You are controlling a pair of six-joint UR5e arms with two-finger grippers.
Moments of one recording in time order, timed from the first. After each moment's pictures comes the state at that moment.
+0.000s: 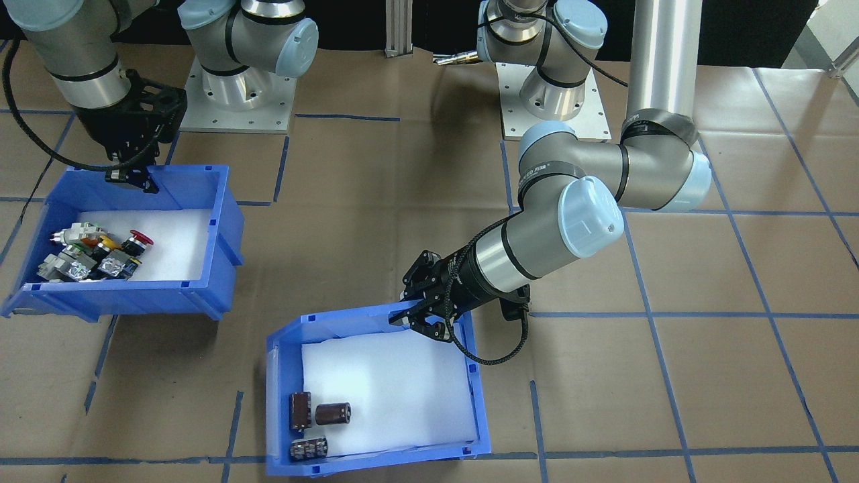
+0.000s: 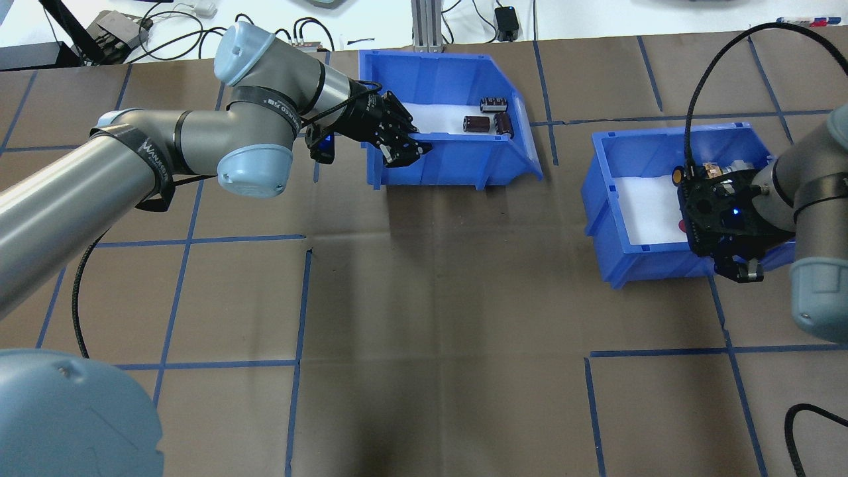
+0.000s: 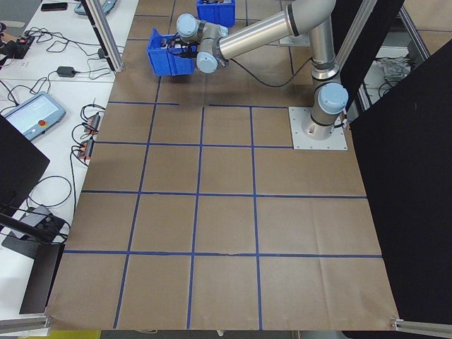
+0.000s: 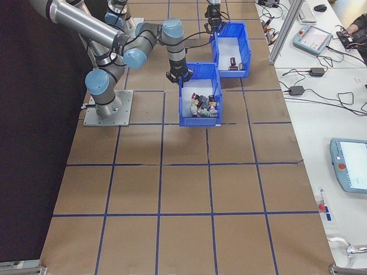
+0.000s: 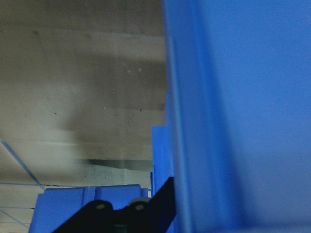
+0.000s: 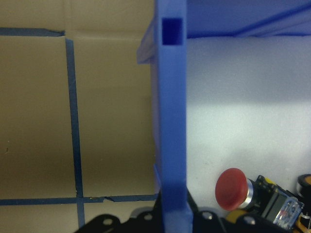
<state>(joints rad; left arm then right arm) -1.66 -2.01 -1.67 -0.84 0.87 -1.84 1.24 -1.83 2.17 -2.04 -1.58 -1.91</state>
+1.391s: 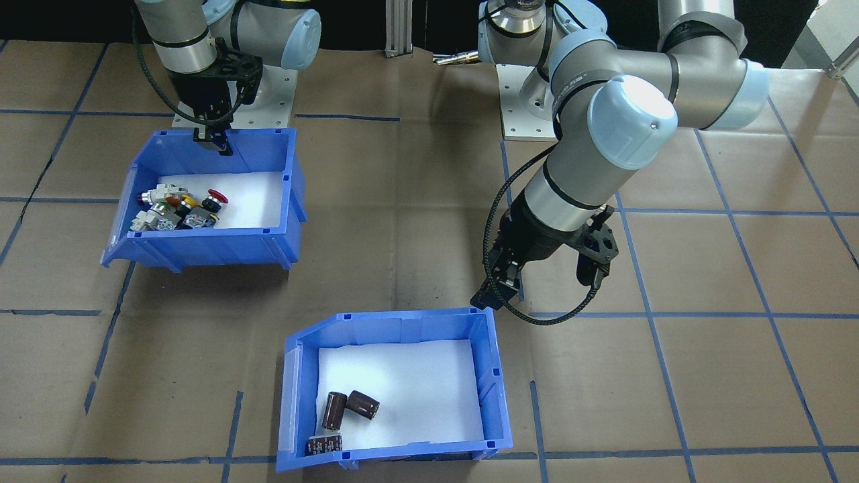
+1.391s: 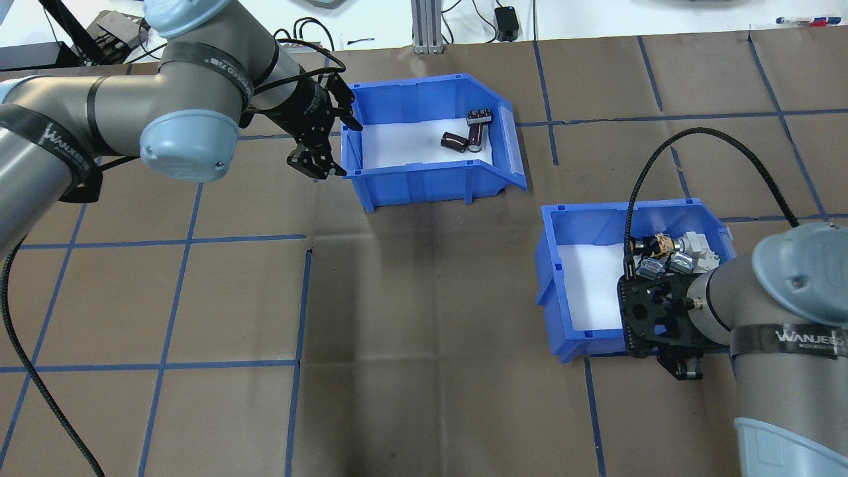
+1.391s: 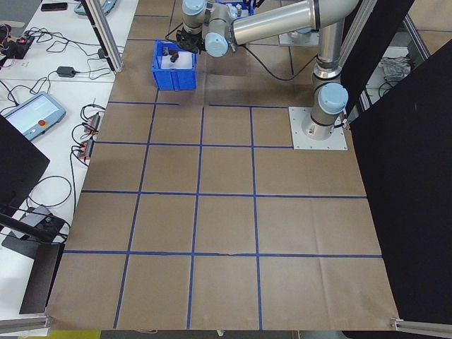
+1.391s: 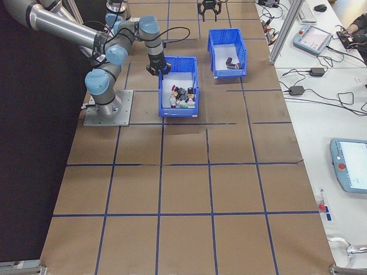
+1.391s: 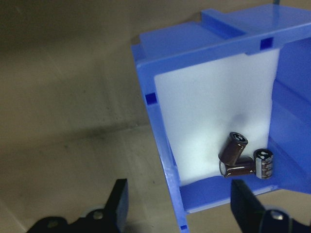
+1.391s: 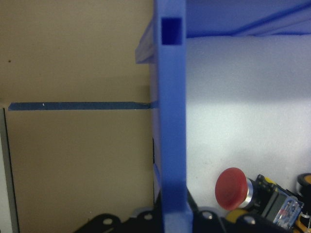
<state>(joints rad) -1.62 -1.80 -1.66 -1.14 1.29 -1.20 1.40 -2.07 2.39 -1.99 -1.55 -1.74</state>
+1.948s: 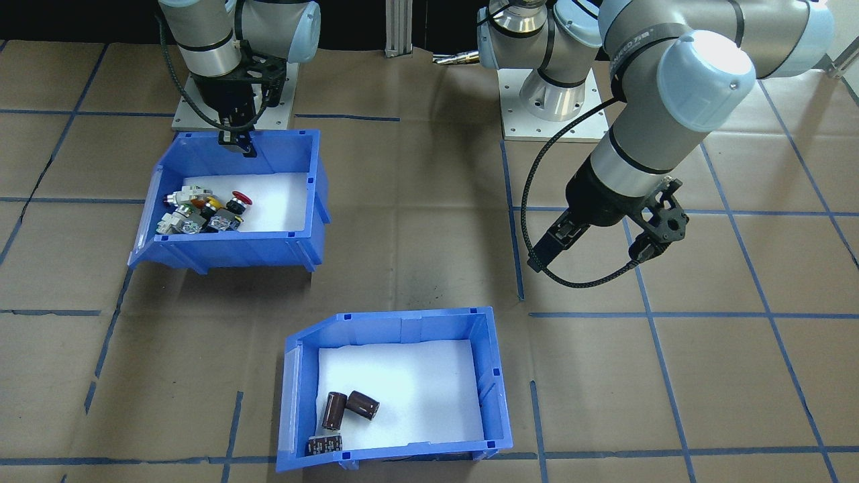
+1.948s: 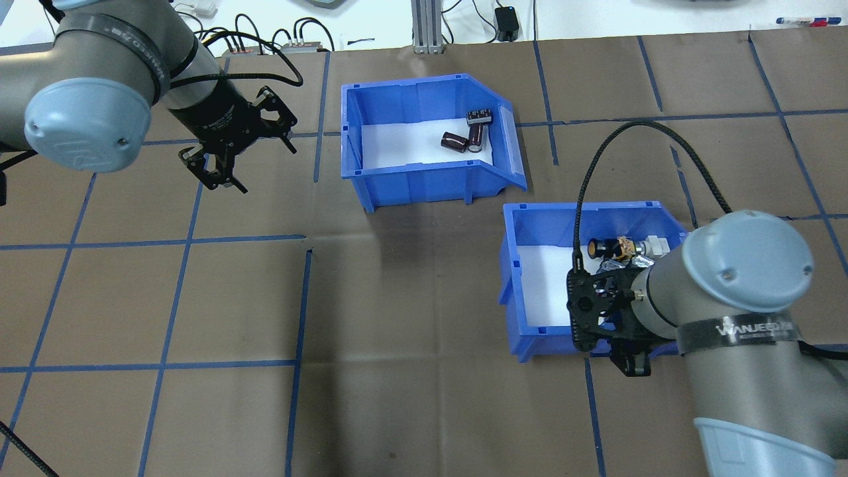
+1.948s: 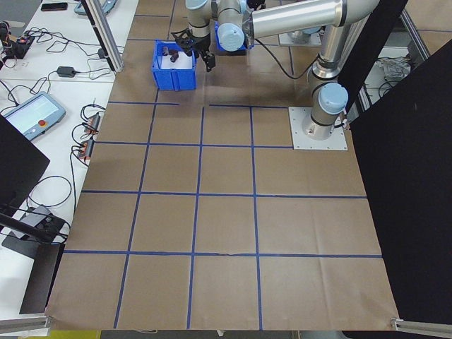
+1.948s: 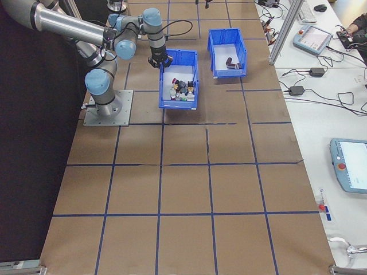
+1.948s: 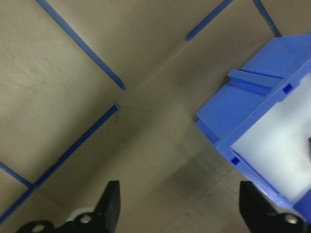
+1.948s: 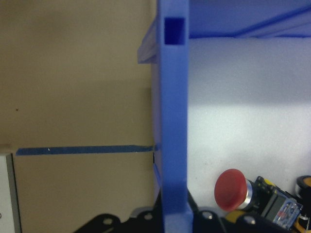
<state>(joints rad) -1.52 -1.69 -1.65 -1.38 1.45 -0.54 1.63 -1.96 2.33 -2.01 -1.55 -1.50</state>
